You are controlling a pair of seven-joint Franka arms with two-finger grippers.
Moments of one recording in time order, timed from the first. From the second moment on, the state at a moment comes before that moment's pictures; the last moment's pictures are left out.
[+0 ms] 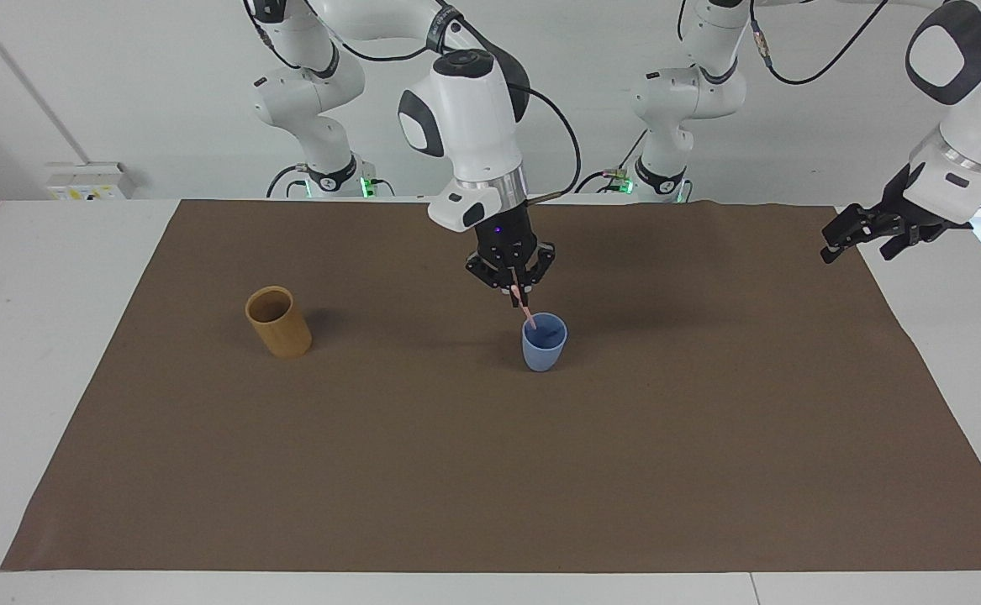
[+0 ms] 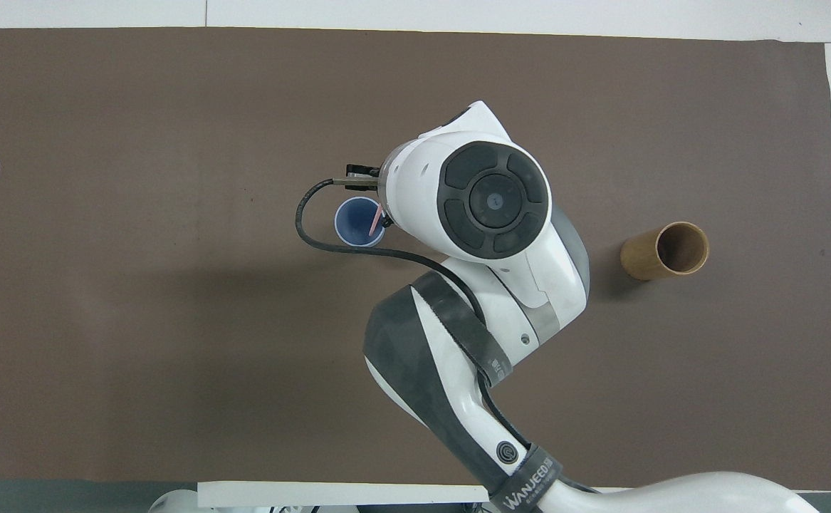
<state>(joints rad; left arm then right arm) -0.03 0.10 0.05 -1.47 -0.02 1.51 0.05 0.59 0.23 0.02 -1.64 0.02 2.24 0.70</state>
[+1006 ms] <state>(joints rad) -0.03 0.10 0.05 -1.47 -0.02 1.51 0.05 0.38 0.12 0.00 -1.54 0.01 1.92 0.45</state>
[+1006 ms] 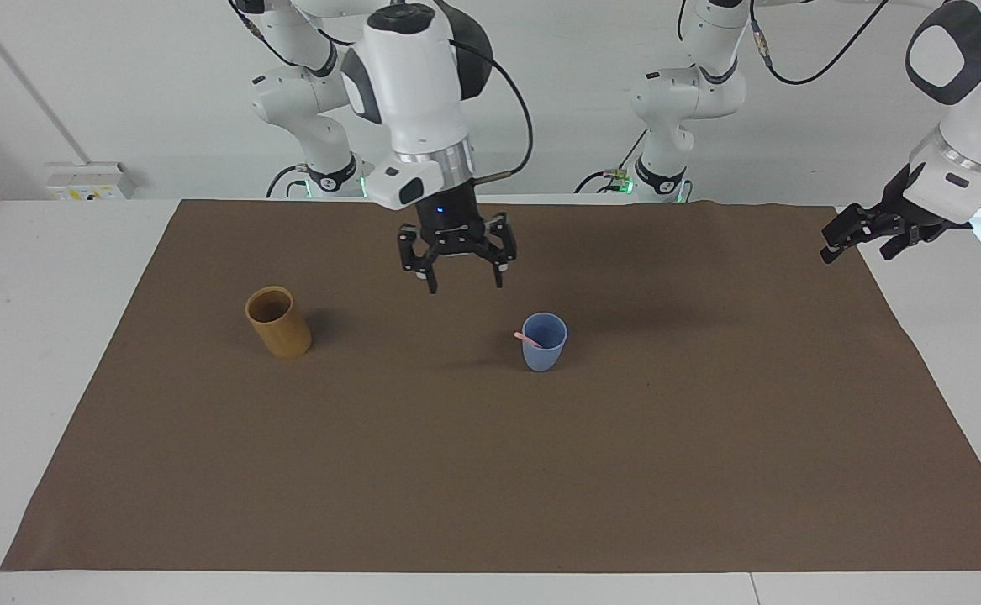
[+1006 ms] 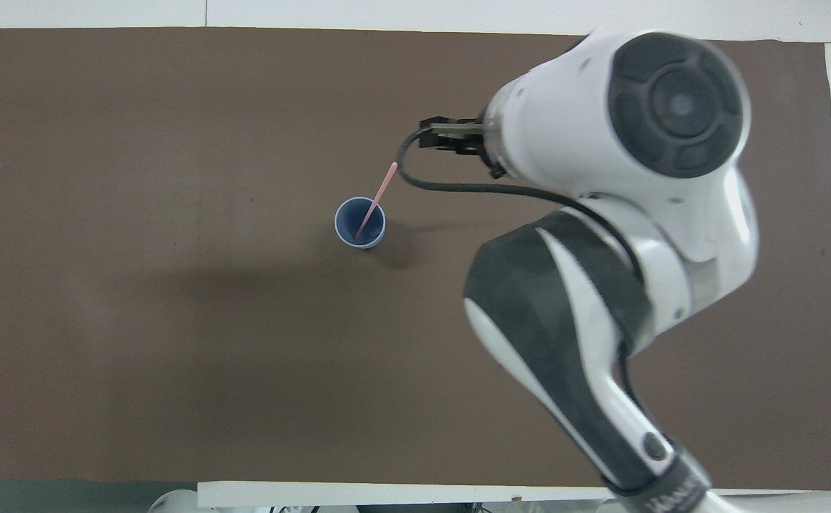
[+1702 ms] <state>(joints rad) -0.09 0.08 0.04 -1.47 -0.01 1.48 0.01 -0.06 -0.07 -0.01 -1.48 0.00 1.36 0.04</state>
